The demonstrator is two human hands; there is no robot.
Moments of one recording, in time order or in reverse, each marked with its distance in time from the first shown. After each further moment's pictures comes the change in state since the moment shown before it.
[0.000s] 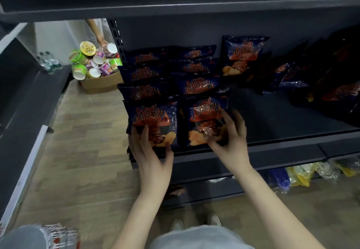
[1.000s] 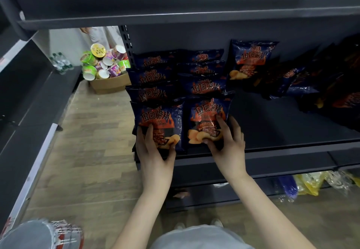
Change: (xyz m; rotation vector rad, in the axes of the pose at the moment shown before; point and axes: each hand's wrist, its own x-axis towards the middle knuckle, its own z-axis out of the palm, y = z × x) left_hand 0.006 -0.004 0.000 0.069 0.006 -0.016; right_hand -0.002 -0.009 0.019 -0.183 0.037 -0.042
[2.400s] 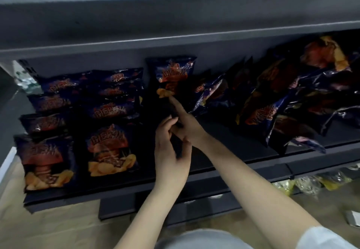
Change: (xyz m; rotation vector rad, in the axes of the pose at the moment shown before) left_hand -0.015 0.207 0.161 -0.484 -0.223 0.059; right_hand 0.145 0.119 -0.081 0.433 -0.558 -0.035
